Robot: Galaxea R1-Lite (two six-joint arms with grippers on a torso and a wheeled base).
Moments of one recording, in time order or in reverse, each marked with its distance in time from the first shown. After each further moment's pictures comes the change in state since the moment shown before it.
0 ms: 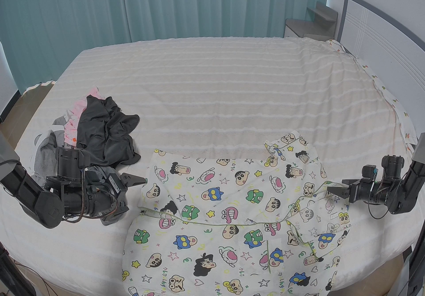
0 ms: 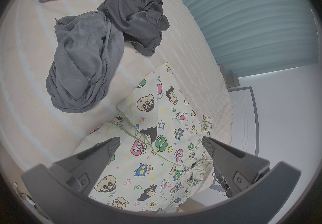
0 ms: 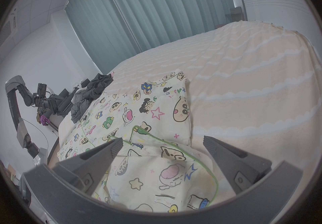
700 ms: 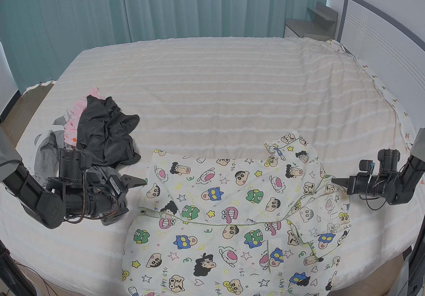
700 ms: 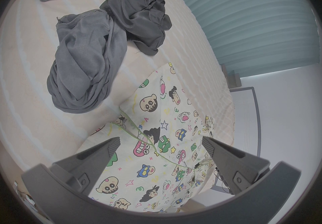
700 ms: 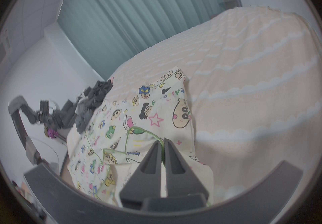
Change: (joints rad) left arm 0.000 0.016 0.001 -0.003 0.011 0.001; right arm 0.008 0.024 -0.138 0.153 0.033 0.098
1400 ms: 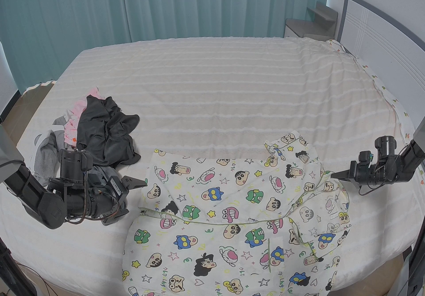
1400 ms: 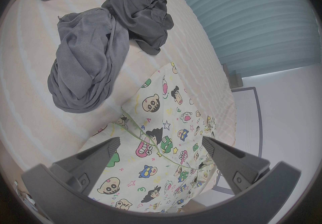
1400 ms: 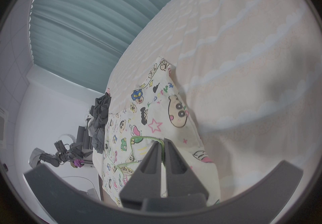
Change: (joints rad) left arm -0.001 0.012 0.000 0.000 0.009 0.001; right arm -0.013 -0.002 -0.279 0.477 0.061 0.246
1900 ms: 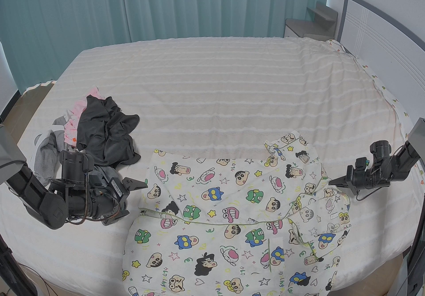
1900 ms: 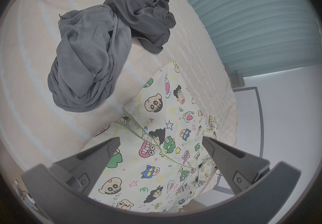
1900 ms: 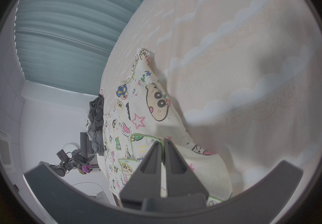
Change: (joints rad) left arm 0.000 0.015 0.000 -0.003 0.001 0.001; right arm -0.006 0.083 -0.094 0.139 -0.008 0.046
